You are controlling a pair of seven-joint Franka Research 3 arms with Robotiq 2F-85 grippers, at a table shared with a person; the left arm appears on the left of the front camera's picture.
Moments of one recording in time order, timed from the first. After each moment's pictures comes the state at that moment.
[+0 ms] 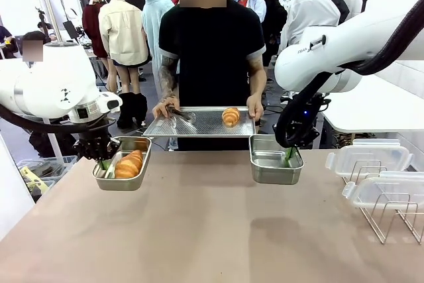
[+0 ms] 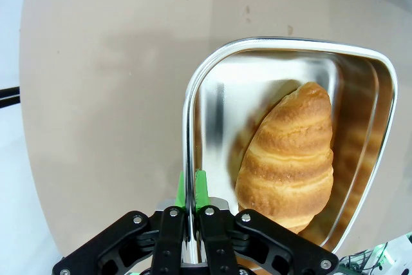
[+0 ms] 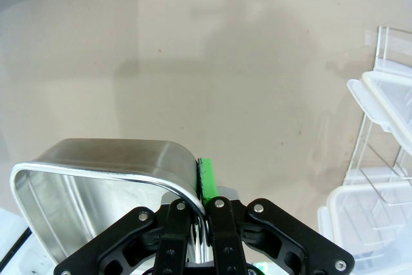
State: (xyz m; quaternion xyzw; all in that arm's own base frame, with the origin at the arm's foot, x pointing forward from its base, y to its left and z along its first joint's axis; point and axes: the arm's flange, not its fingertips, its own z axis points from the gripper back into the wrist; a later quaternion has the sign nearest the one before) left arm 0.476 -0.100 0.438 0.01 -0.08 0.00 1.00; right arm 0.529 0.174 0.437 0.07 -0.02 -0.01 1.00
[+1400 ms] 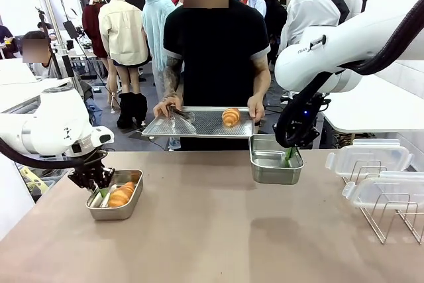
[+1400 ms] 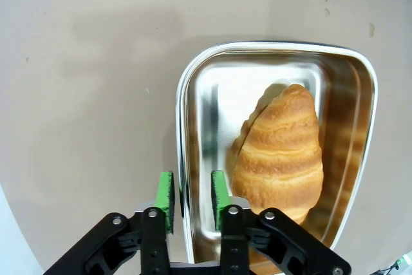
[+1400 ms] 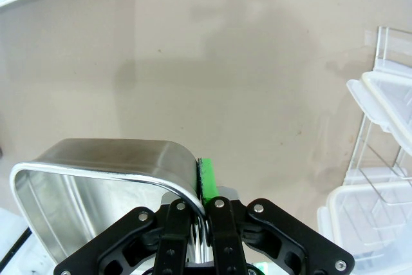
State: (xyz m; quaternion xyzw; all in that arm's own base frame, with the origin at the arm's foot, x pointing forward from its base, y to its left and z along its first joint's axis) left arm 0.498 -0.047 0.336 -0.01 -0.06 -0.02 1.00; right arm 0.529 0.173 0.437 0.07 -0.02 -0.01 1.00
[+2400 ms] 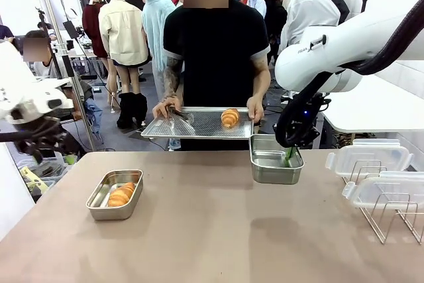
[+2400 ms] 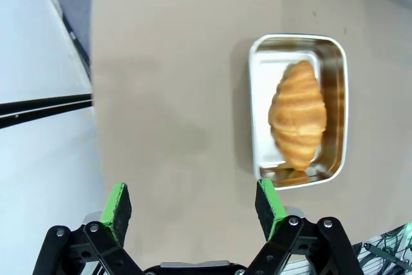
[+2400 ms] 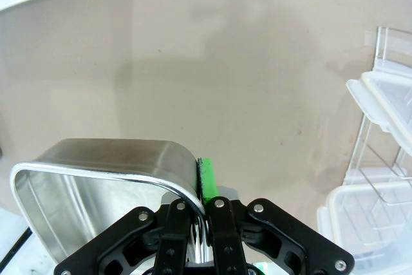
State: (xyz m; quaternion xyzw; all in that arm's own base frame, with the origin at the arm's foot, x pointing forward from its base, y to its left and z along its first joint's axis) left arm 0.445 0.029 0.461 0.01 -0.12 -0.03 0.99; right arm 0.529 0.173 0.437 0.07 -0.02 -0.01 1.00
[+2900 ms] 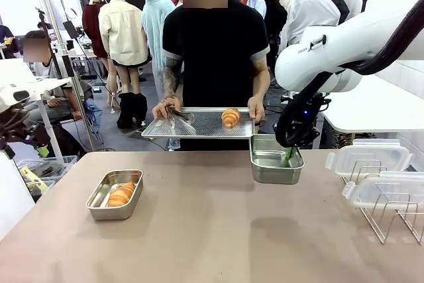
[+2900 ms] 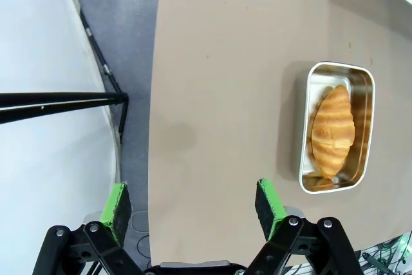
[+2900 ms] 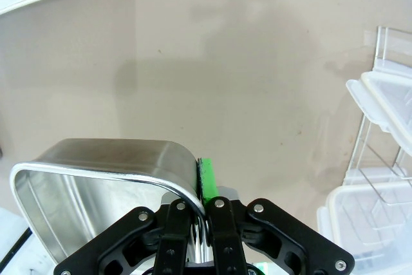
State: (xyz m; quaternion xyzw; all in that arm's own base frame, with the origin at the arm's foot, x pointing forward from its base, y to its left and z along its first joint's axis) left arm 0.447 0.099 0.478 0.01 -0.14 0.01 0.99; right arm 0.529 0.173 0.437 0.07 -0.02 -0.01 1.00
